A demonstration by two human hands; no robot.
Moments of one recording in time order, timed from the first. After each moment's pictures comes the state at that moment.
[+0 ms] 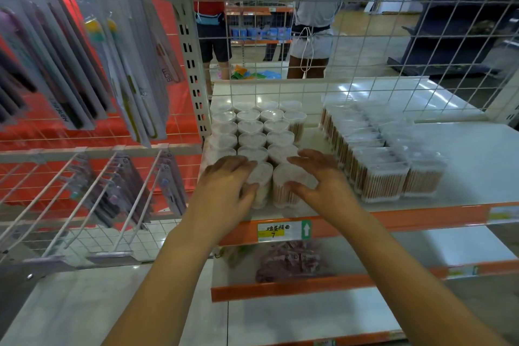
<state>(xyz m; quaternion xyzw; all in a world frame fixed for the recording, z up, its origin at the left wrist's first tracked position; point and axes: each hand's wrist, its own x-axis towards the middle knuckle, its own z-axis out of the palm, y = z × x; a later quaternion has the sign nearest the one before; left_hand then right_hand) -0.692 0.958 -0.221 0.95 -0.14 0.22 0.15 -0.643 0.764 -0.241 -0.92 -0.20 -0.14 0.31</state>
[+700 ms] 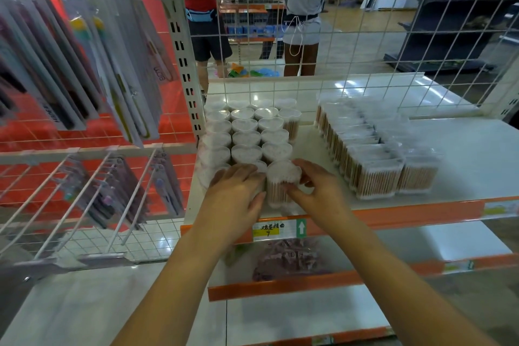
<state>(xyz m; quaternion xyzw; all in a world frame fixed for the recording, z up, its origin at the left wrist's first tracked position) -0.689 0.940 -0.238 0.96 -0.16 0.18 0.14 -0.653 0.765 -0.255 -0.90 -0.16 -0.13 0.38</state>
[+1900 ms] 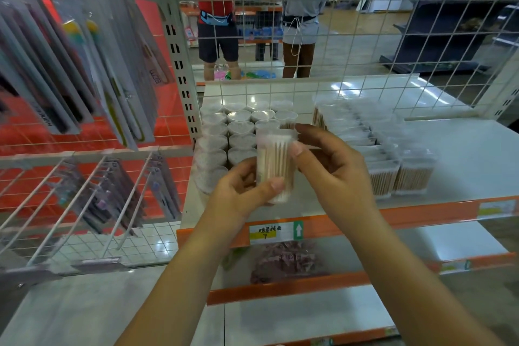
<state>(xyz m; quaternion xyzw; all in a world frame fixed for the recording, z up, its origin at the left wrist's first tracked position) -0.713 0.918 -0.201 0.65 -0.07 0.00 0.76 -0.698 0.772 -0.177 -0.72 -0.16 -0.12 0.66</state>
